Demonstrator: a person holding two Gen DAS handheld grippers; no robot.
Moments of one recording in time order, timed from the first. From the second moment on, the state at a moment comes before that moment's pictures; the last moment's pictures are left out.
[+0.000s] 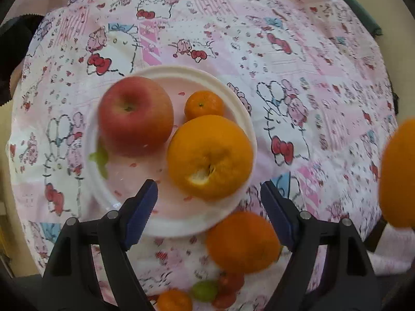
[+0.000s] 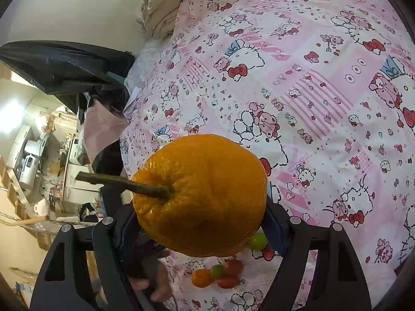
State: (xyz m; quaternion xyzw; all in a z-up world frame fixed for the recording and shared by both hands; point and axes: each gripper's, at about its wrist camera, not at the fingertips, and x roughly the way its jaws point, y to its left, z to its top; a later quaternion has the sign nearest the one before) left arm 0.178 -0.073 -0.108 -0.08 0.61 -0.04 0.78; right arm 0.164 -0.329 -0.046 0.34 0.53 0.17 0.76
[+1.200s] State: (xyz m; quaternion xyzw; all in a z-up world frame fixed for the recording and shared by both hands) left arm 0.133 0.050 -0.068 -0.11 0.57 -0.01 0.82; right arm 0.300 -0.122 -0.125 0.07 0.58 0.25 0.77
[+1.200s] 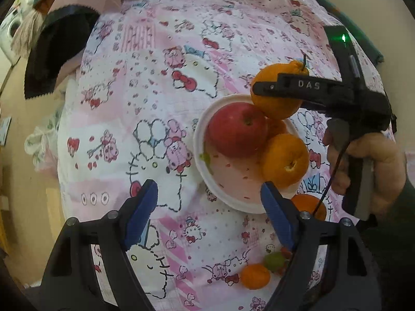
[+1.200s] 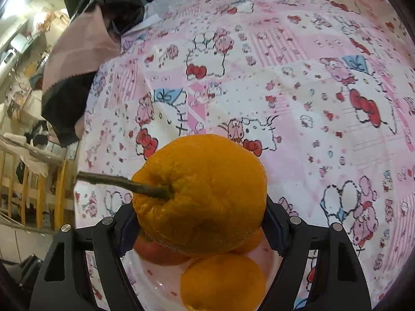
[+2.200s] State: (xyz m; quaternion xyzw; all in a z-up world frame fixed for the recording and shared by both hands) left arm 0.133 0.043 -0.062 -0.11 0.56 -0.01 0.82; right arm 0.283 -0.157 -0.083 0.10 0.59 0.23 0.77
